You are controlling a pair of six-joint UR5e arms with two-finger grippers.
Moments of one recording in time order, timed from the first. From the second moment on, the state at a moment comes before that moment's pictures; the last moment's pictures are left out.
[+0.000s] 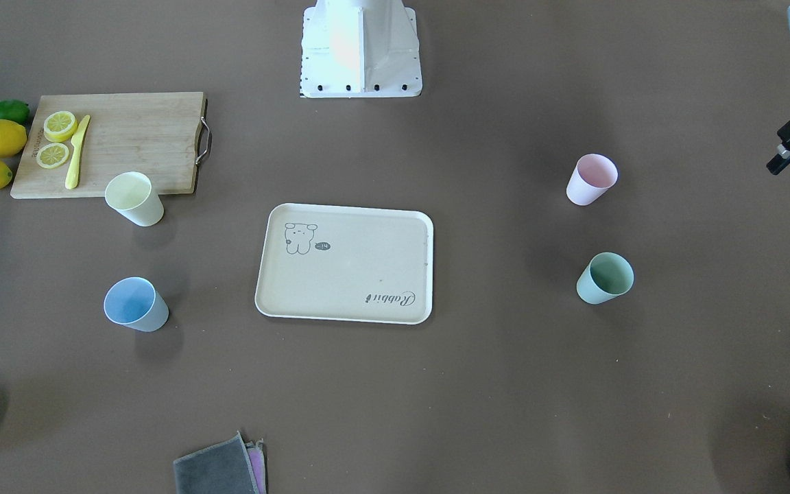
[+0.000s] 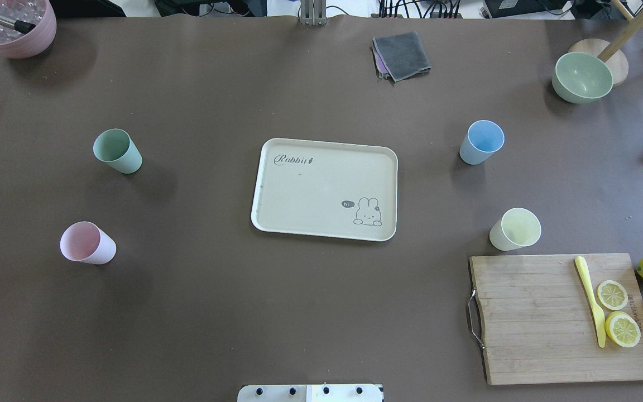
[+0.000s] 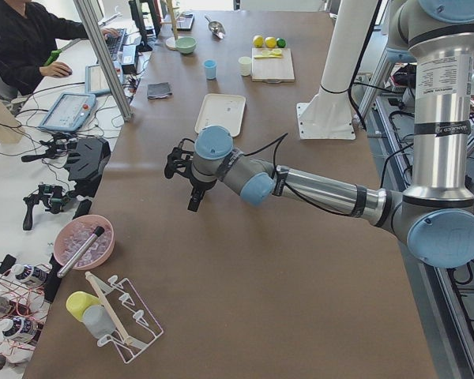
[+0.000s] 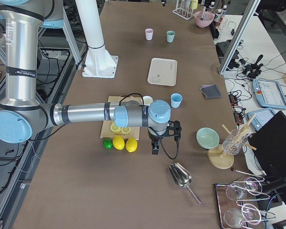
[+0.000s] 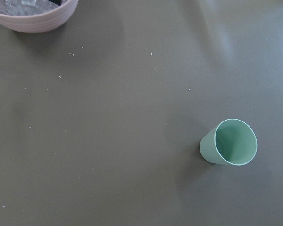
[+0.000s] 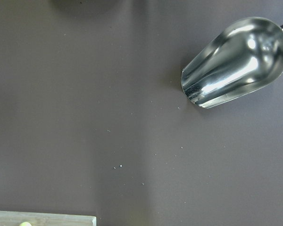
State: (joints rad) left arm -1.23 -1.48 -1.92 -2.15 -2.28 -0.69; right arm 1.53 -1.67 1.78 -1.62 2.43 0.06
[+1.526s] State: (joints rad) left arm -0.70 -1.36 -1.96 -2.27 -1.94 -1.00; right arm 1.41 -1.67 1.91 -1.47 2.46 0.41
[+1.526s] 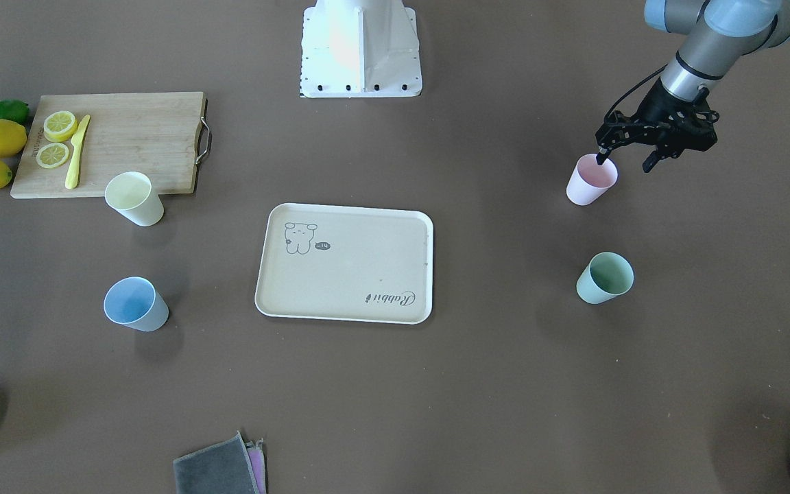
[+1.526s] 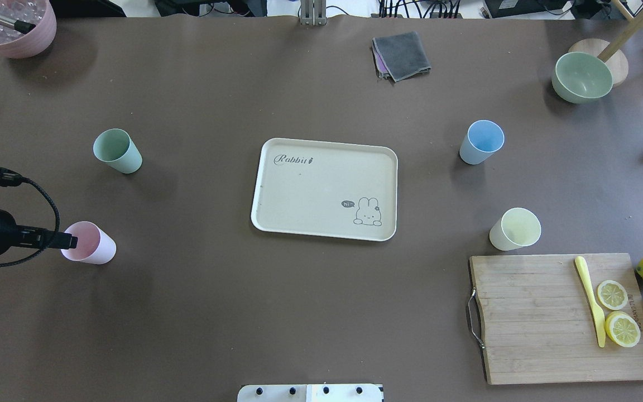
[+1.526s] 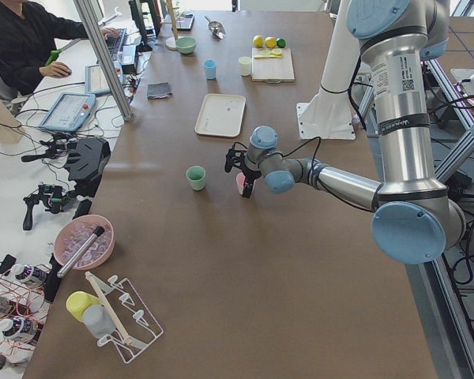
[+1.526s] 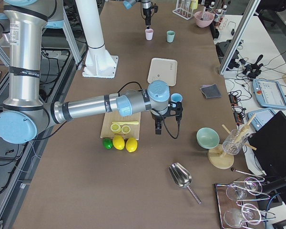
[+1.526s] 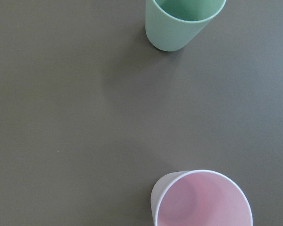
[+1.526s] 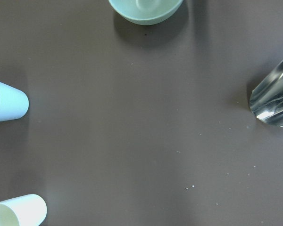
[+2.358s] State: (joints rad) left arm -0.69 -1.39 -1.90 -2.31 -1.93 -1.01; right arm 1.25 -1.64 1.98 -1.39 2.43 0.66
